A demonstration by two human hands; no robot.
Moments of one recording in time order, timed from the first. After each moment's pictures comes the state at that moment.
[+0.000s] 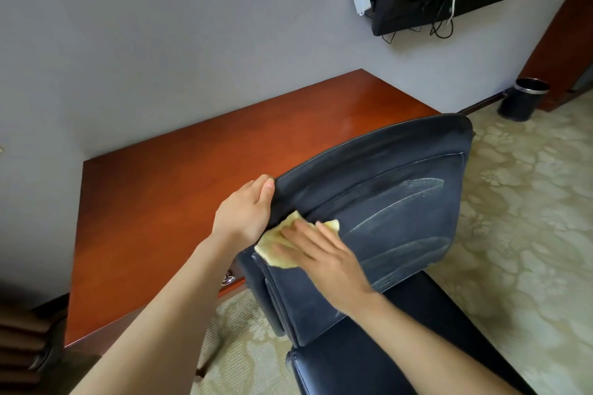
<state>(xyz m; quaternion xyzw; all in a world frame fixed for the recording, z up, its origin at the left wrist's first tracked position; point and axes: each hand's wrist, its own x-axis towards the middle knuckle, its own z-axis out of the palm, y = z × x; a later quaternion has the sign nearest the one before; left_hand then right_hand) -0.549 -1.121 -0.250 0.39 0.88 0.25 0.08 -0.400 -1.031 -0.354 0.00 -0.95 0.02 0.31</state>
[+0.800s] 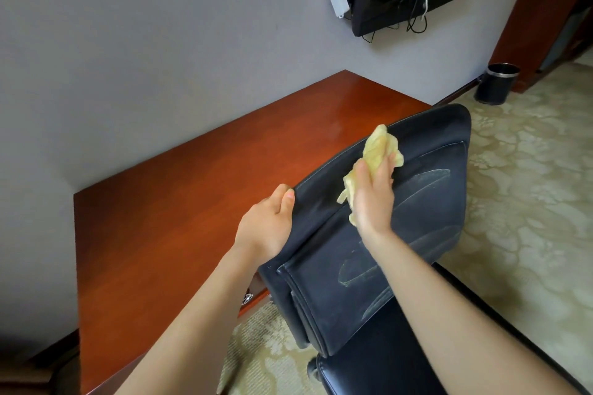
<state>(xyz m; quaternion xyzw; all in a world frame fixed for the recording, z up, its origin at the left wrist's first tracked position) -0.565 -1.120 -0.257 0.42 0.86 0.26 0.15 -0.457 -0.991 -0.279 -0.45 -0.58 0.53 0.42</state>
